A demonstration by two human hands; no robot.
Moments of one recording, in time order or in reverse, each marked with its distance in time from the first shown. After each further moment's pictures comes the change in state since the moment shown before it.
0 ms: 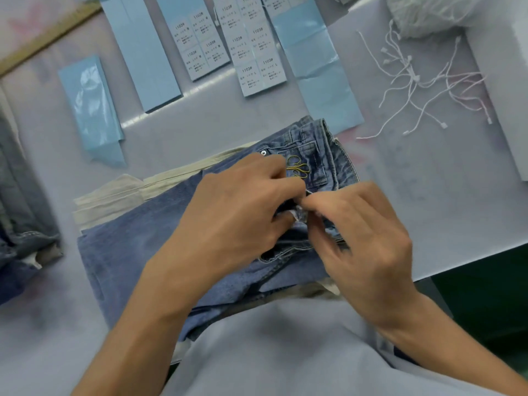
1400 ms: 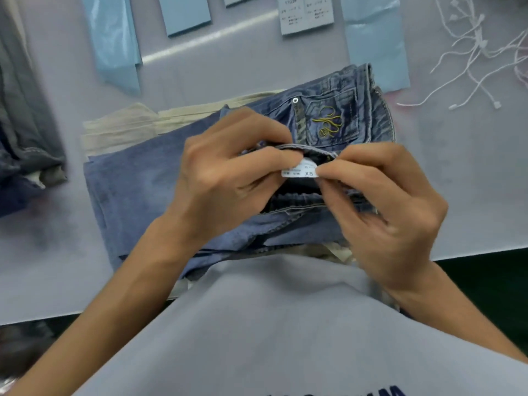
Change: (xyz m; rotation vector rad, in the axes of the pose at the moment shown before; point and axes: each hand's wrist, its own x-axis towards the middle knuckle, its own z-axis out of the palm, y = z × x) left_hand -0.047 -0.022 0.035 -0.139 0.600 0.155; right_hand -0.007 0.002 0.007 0.233 -0.033 -0.040
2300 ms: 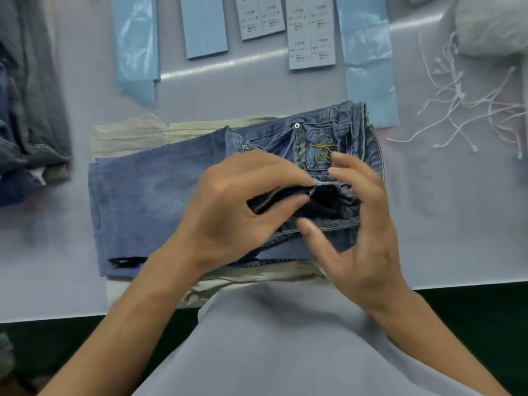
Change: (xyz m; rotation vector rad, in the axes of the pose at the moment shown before) left_hand -0.014 0.023 0.000 -0.215 -0.072 -0.209; right_hand -0.022 0.010 -0.001 0.113 -0.193 0.081
